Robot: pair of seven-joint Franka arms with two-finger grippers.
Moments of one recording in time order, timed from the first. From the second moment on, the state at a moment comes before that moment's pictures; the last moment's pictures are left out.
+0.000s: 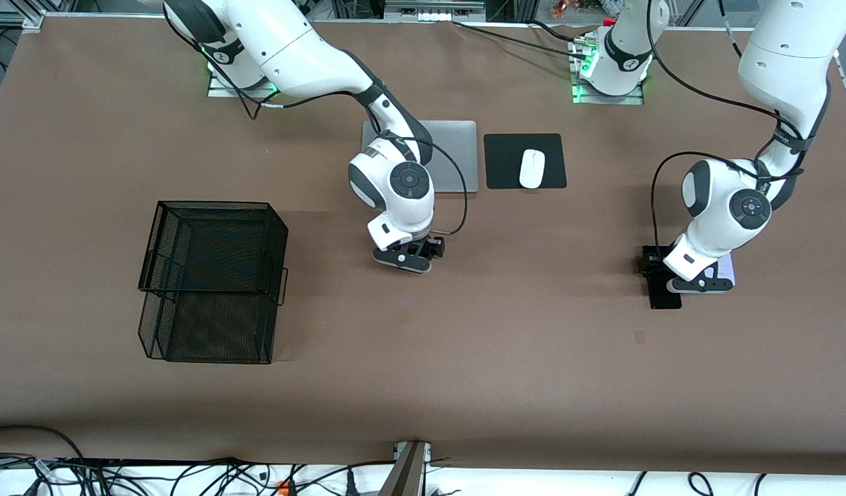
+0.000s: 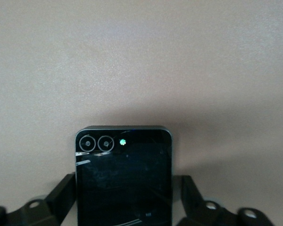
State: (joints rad) left arm 0.16 0.52 -0.06 -2.14 0.13 2.71 -0.01; right arm 0.72 0.90 0.05 -1.39 -0.15 2.32 1.09
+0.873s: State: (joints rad) left arm 0.04 0.47 -0.18 -1.71 0.13 2.05 -0.06; right arm 0.63 0.65 0.03 -1.28 -0.10 1.89 0.89
